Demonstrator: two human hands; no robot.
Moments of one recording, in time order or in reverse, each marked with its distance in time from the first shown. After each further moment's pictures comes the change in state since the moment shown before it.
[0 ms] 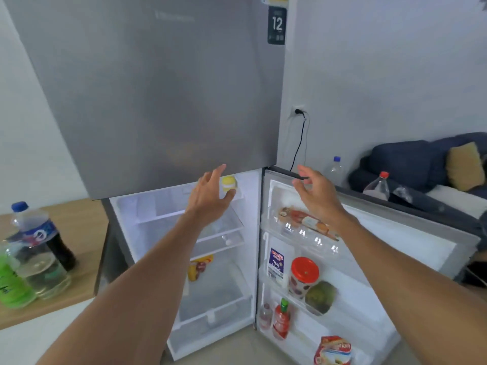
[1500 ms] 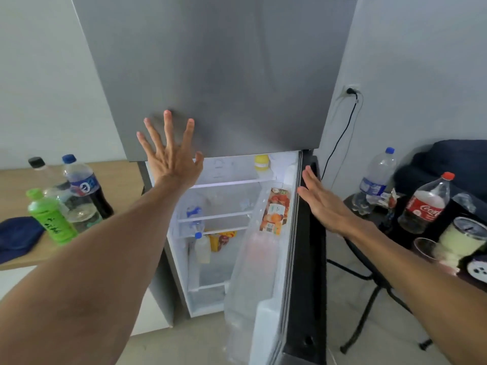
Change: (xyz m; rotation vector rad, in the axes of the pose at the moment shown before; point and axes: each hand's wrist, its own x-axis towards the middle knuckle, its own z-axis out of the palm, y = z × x) left_hand 0.007 -0.098 -0.063 0.785 0.281 -0.280; right_hand -0.011 0.008 0.057 -0.080 -0.582 -0.088
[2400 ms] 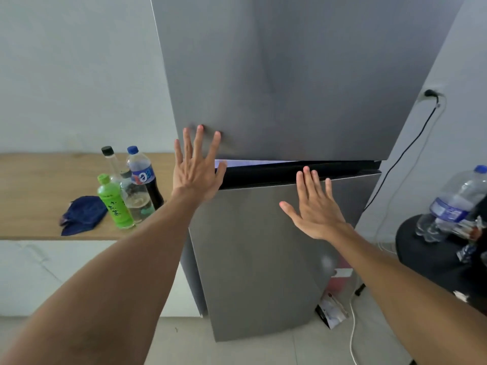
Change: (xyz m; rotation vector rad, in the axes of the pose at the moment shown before) left_hand -0.016 -0.072 0.017 -0.024 -0.025 0.081; right_hand 0.099 -0.055 0.101 -0.622 0.060 -0.169
